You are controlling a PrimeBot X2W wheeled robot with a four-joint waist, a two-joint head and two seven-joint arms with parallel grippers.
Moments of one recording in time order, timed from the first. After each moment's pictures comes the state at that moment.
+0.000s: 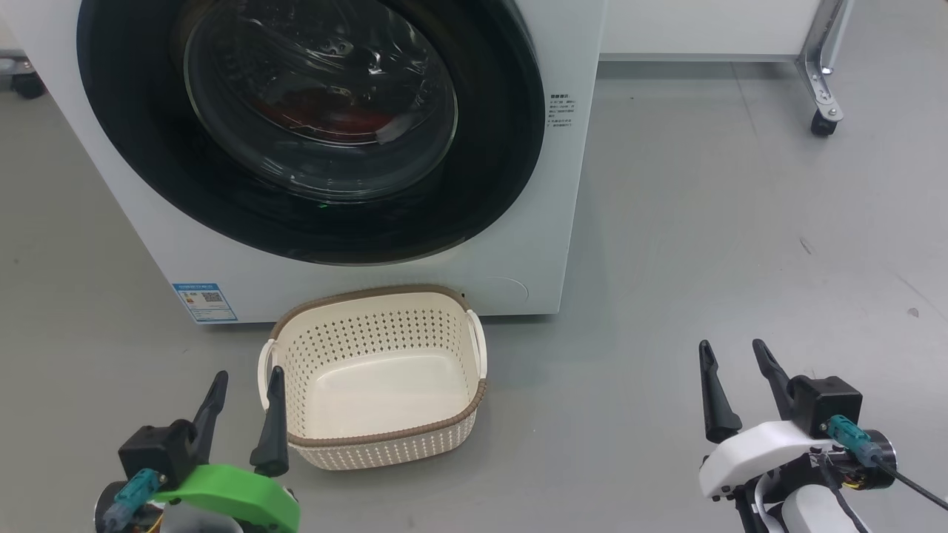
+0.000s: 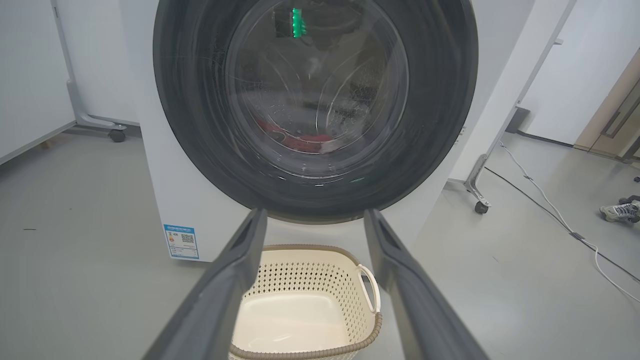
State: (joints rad) left arm -0.06 0.14 -0.27 0.24 -0.57 0.01 -0.21; right arm -0.06 -0.14 0.27 0.31 0.44 -0.01 -0.21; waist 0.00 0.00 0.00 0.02
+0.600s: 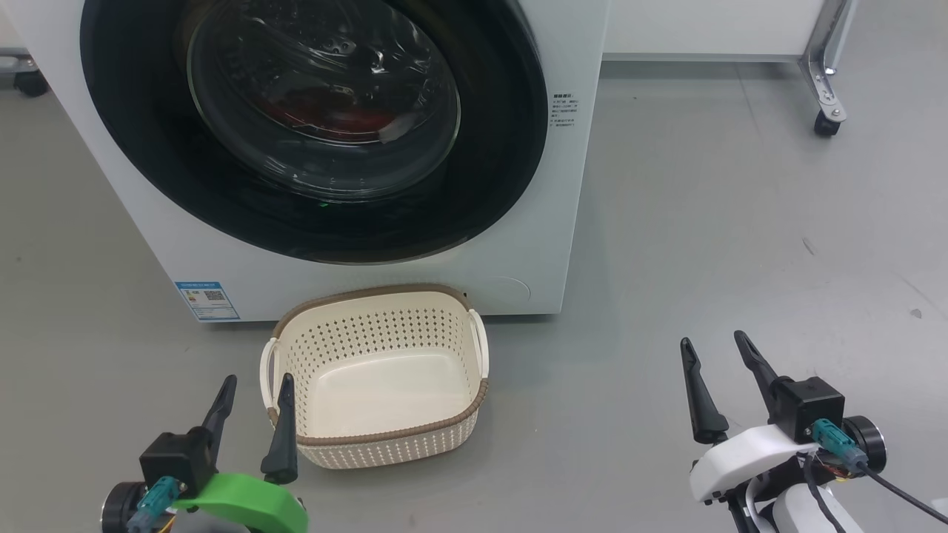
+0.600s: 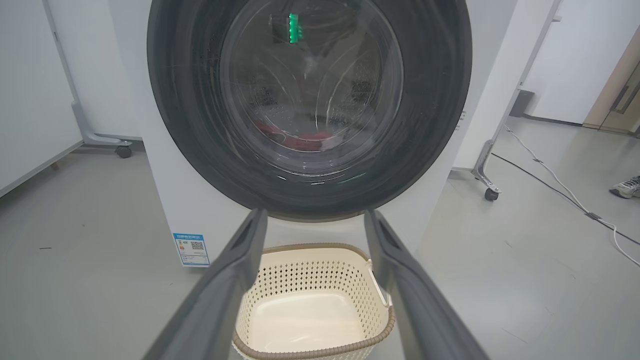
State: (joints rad) left arm -0.06 0.13 -0.28 0.28 -0.48 0.03 -0.25; right arm -0.07 -0.12 0.26 0.31 0.31 -0.06 -0.25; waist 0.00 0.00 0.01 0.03
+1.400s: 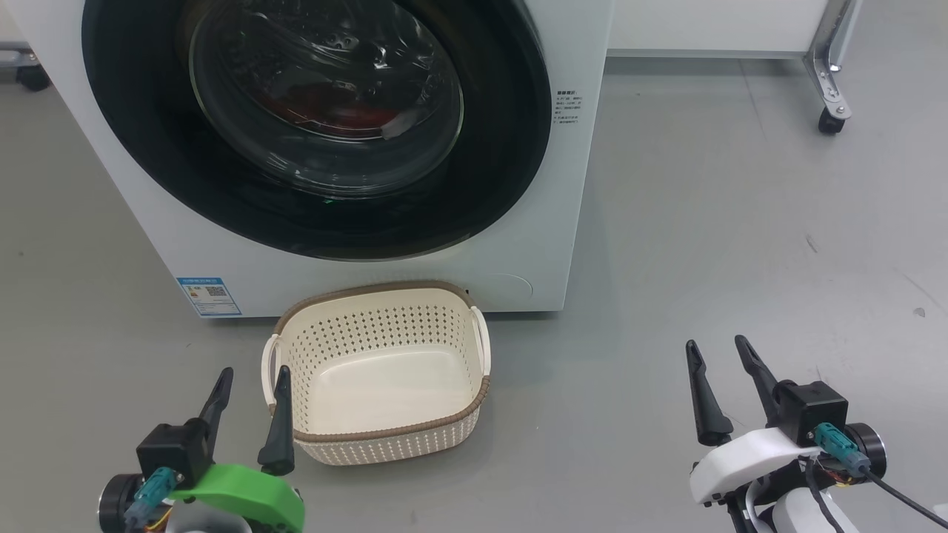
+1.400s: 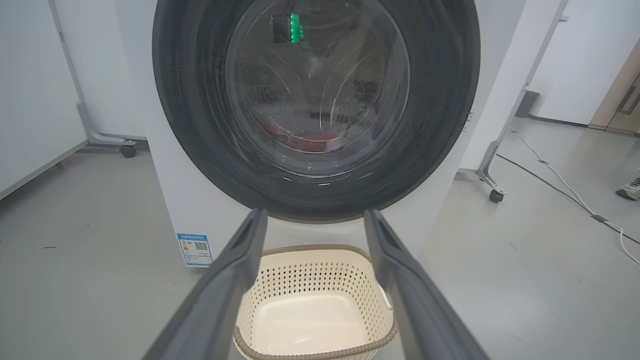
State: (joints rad) left arm -0.08 0.12 -0.27 0.30 -0.47 0.03 -0.25; right arm -0.06 -0.10 0.24 0.31 0.31 -0.06 -0.25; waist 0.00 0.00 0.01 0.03
